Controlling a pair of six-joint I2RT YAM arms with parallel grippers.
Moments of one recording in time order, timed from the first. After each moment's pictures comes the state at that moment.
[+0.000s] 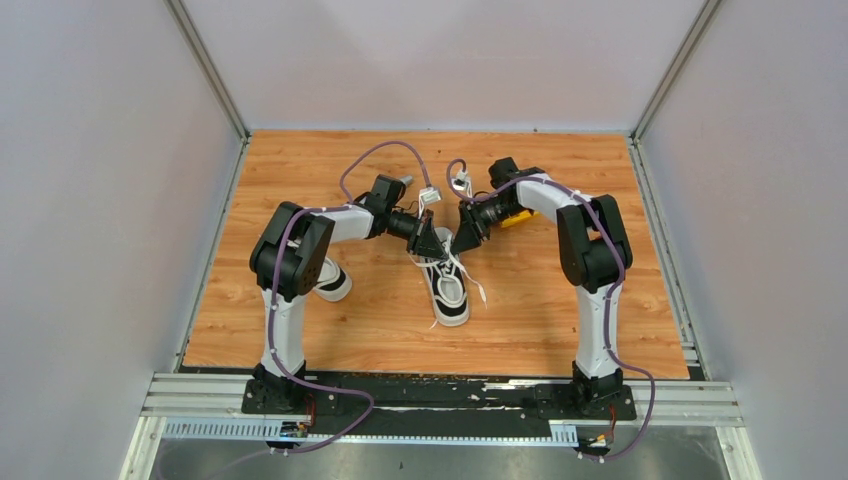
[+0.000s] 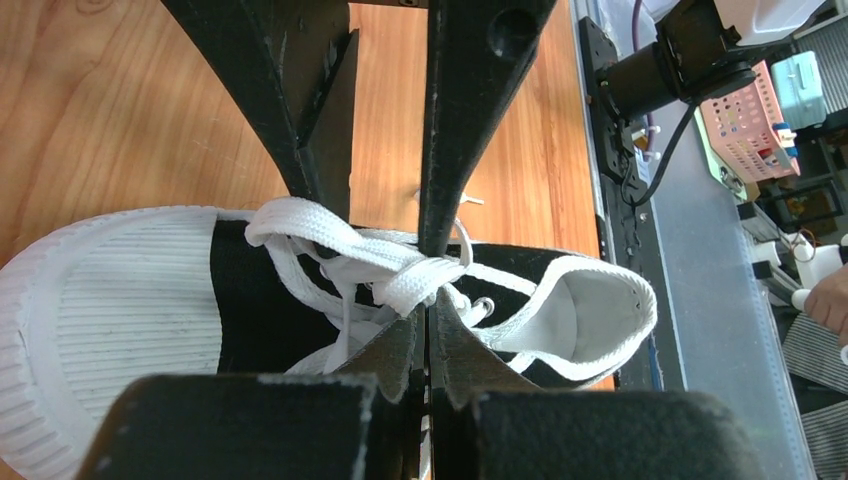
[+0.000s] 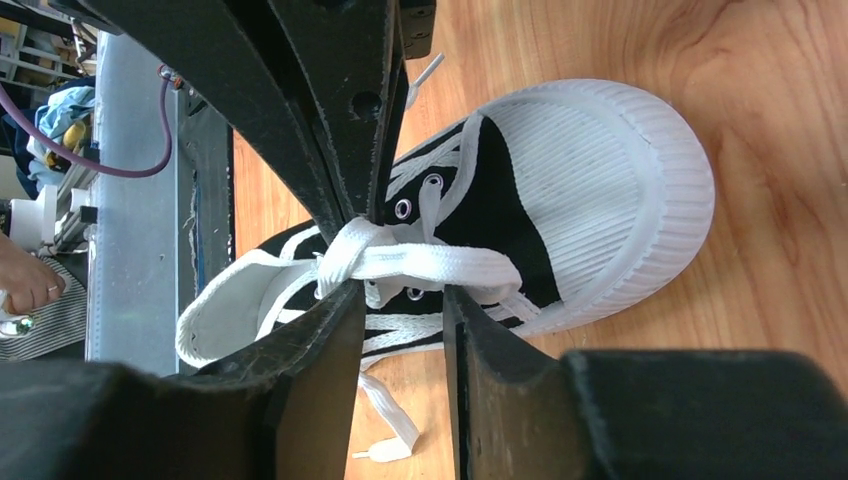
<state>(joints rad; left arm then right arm) -0.46 2.07 1.23 -0.01 1.23 0.09 0.33 2.15 1.56 -0.81 -1.13 -0.59</state>
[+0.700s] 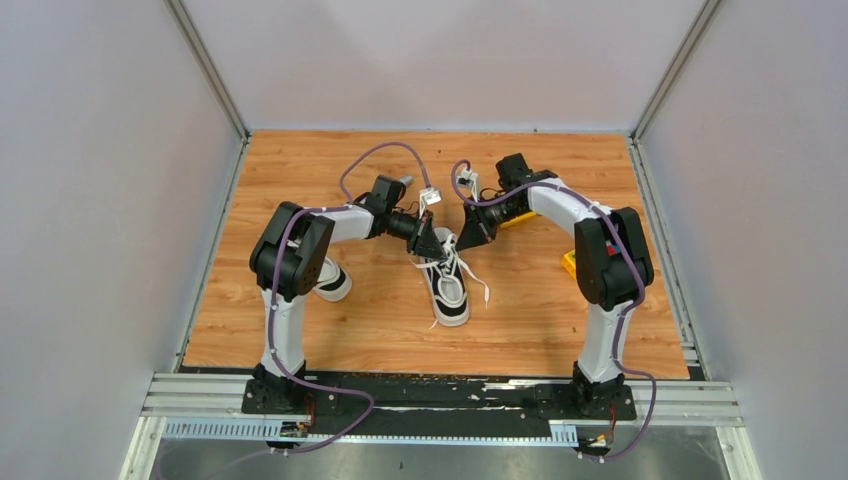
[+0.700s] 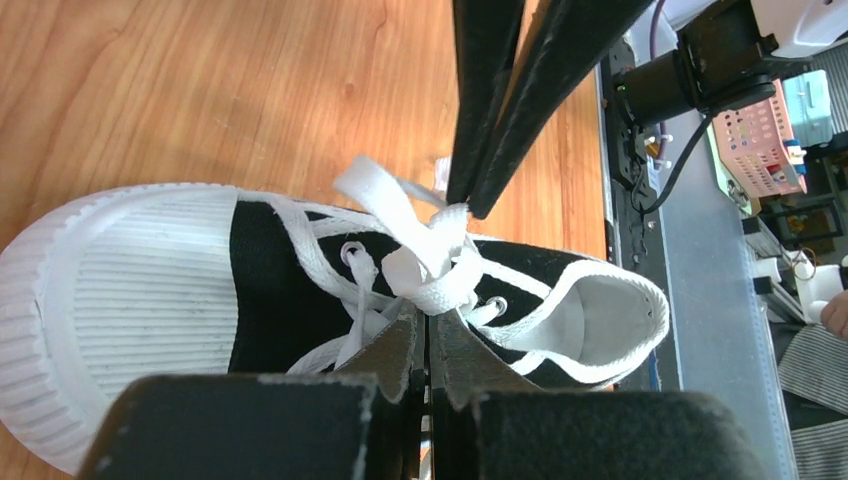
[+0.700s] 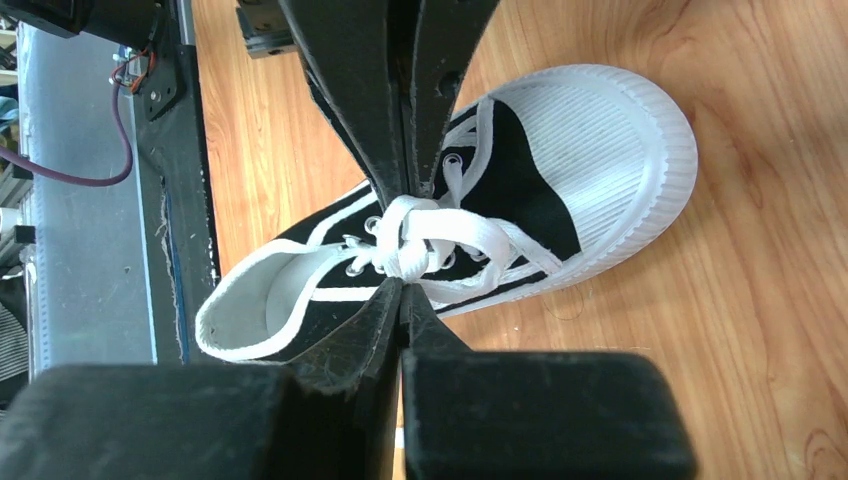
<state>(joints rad) -0.46 2.07 1.23 -0.01 1.19 0.06 0.33 1.98 1.43 -0.69 -1.02 -0.50</state>
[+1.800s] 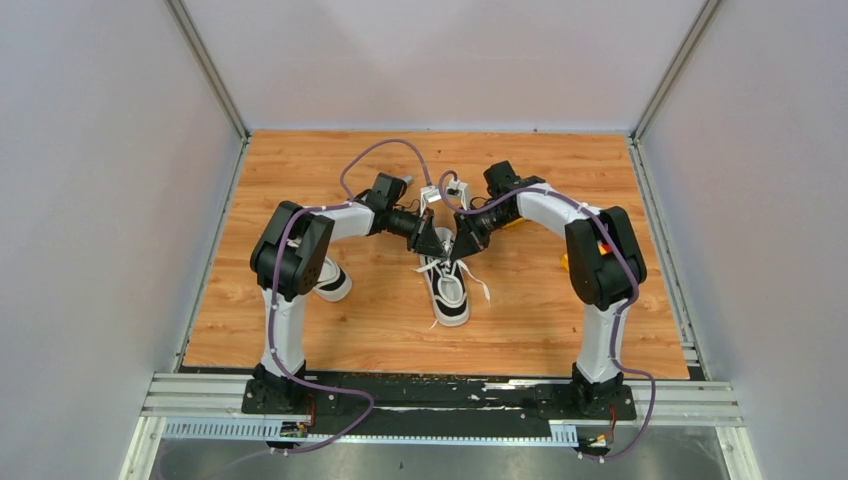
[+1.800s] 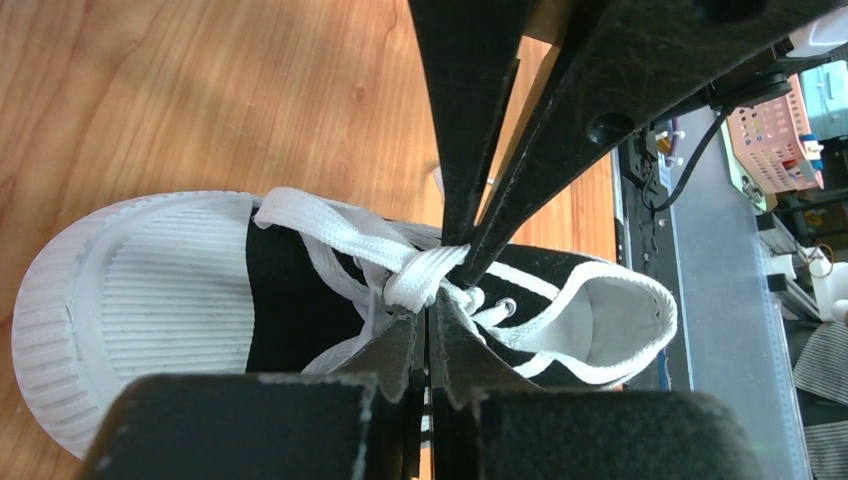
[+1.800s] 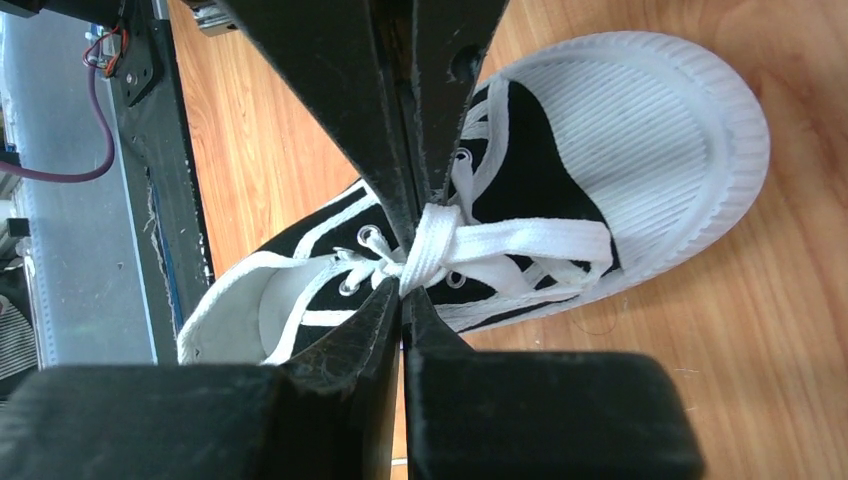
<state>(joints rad) -0.46 2.07 1.27 -0.08 1.17 0.10 0.39 1.99 1.41 -0.67 -0.95 -0.45</state>
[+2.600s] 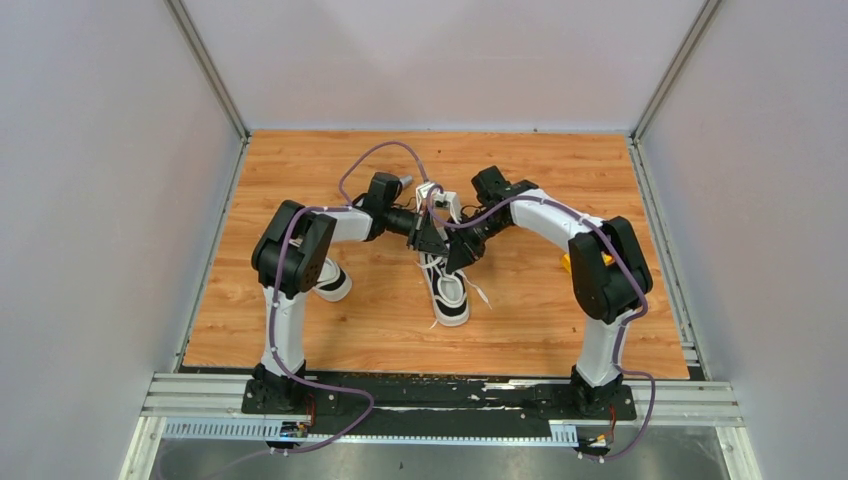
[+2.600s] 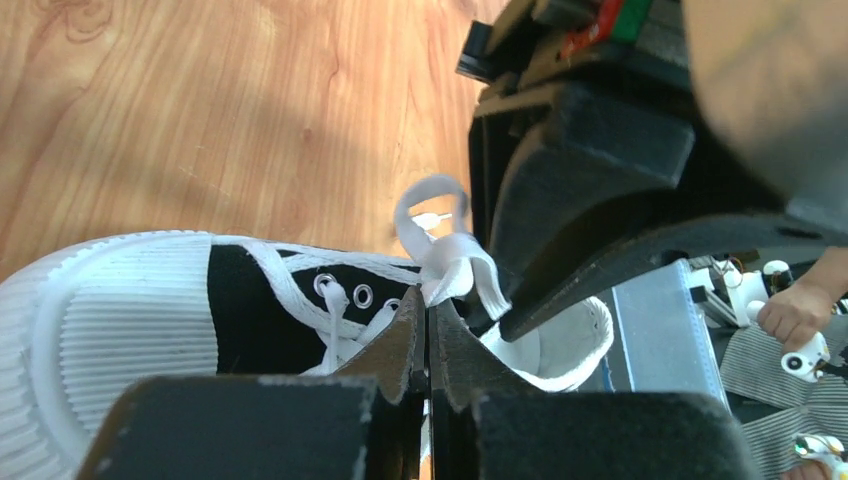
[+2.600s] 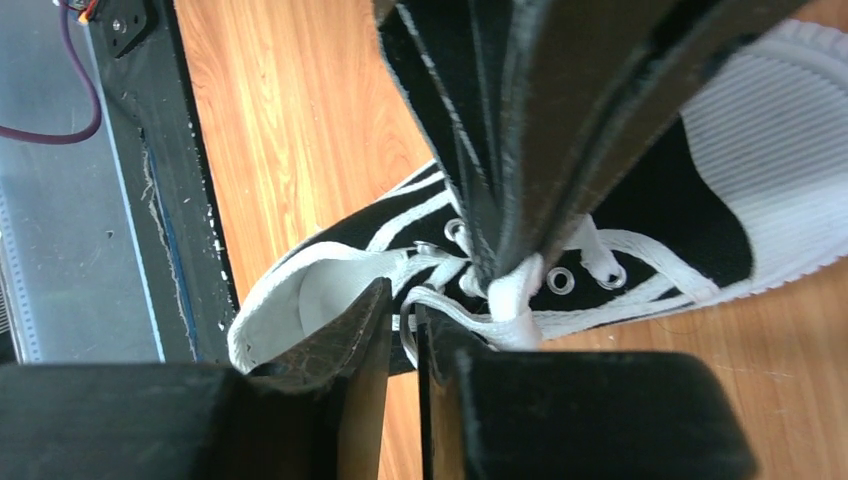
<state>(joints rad) -0.44 2.09 1.22 0.21 1.30 -0.16 0.48 1.90 1.37 -0.74 -0.86 -0.46</state>
